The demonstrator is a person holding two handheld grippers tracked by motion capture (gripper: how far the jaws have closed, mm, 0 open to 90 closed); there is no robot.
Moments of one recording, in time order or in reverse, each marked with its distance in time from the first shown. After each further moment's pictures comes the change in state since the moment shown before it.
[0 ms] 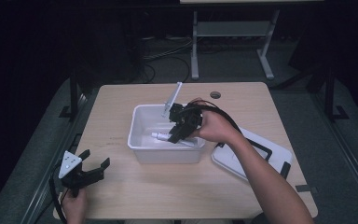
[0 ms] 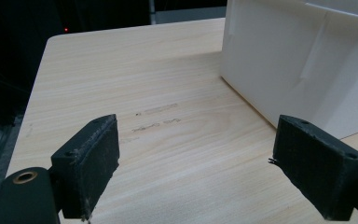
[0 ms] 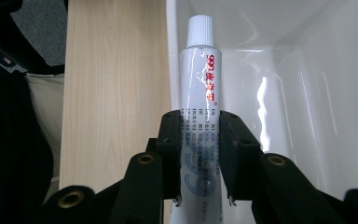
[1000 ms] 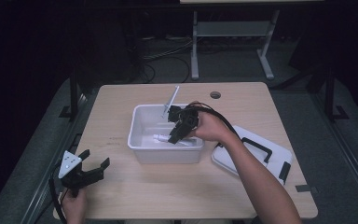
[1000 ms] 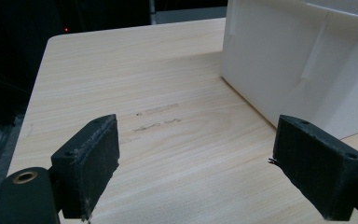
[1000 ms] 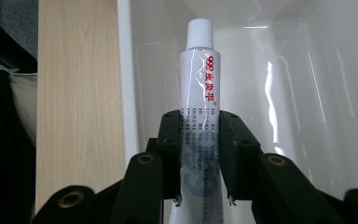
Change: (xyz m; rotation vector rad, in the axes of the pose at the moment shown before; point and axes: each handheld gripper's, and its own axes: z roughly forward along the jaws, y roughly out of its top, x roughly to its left) left arm 0.001 0.000 0.000 0.000 0.000 -0.002; right arm -0.027 -0.009 0.036 0.037 0.034 0.065
